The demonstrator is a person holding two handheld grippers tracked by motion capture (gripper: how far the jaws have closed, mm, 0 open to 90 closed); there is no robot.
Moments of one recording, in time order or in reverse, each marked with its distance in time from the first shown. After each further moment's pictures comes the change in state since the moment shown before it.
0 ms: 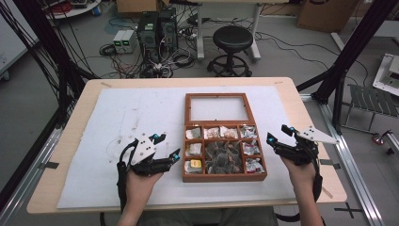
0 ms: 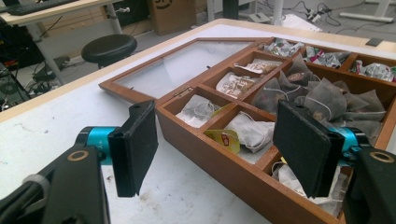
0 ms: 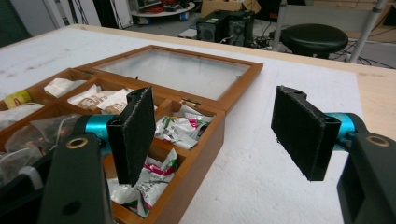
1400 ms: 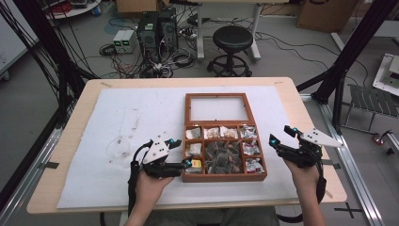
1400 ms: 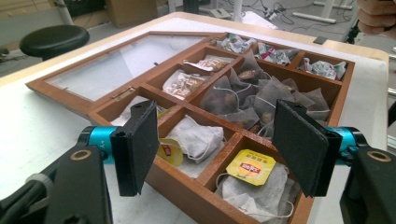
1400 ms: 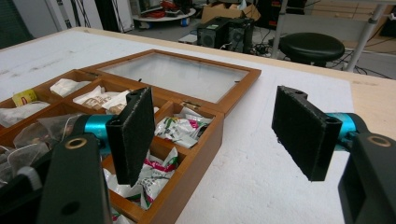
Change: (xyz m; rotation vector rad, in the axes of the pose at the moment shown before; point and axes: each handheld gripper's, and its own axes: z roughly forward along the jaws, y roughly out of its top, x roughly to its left) left arm -0.019 -0.001 0.025 0.026 -0.171 -0.034; right arm 0.001 0.000 -0.011 -0.026 0.000 -0.026
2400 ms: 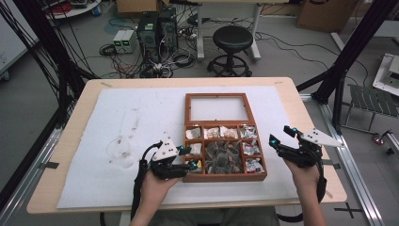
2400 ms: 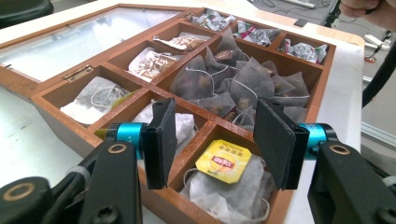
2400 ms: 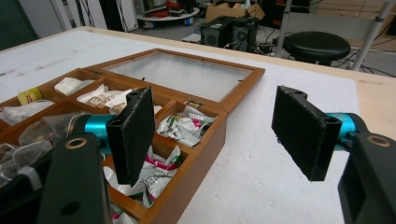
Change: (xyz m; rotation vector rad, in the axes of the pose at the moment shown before) left arm -0.007 -0.003 0.017 0.080 -0.084 -0.043; right arm -0.002 0.000 0.000 0.000 0.015 0.003
